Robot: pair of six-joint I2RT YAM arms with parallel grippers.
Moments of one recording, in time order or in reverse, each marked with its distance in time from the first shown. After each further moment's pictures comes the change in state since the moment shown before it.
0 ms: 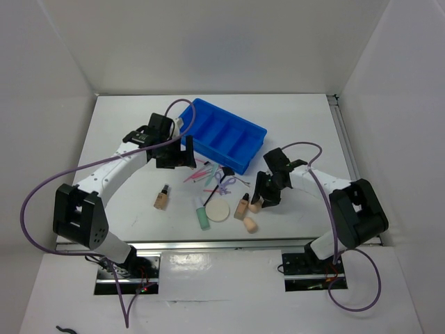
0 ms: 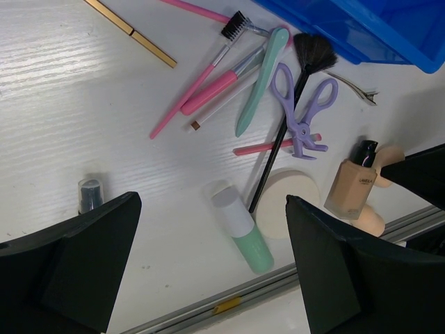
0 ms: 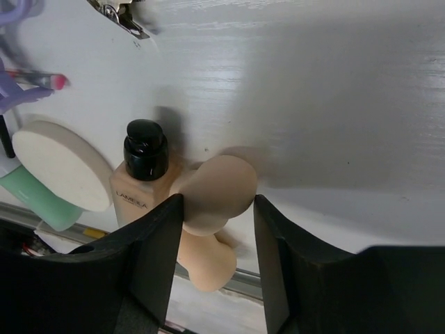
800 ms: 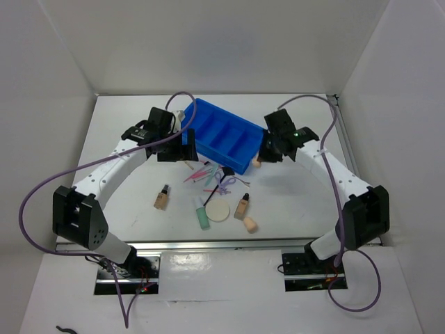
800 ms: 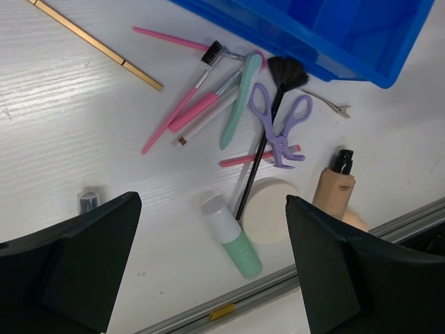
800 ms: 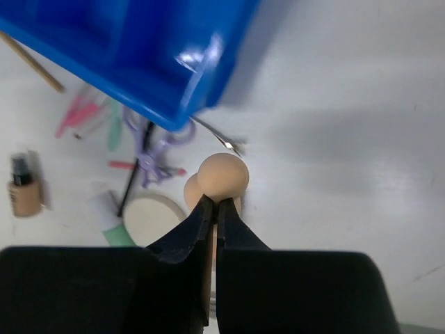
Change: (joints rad) left arm -0.019 -0.006 0.079 -0.014 -0.009 0.000; right arm 0.002 -0.030 0.420 -0.185 0.256 -0.058
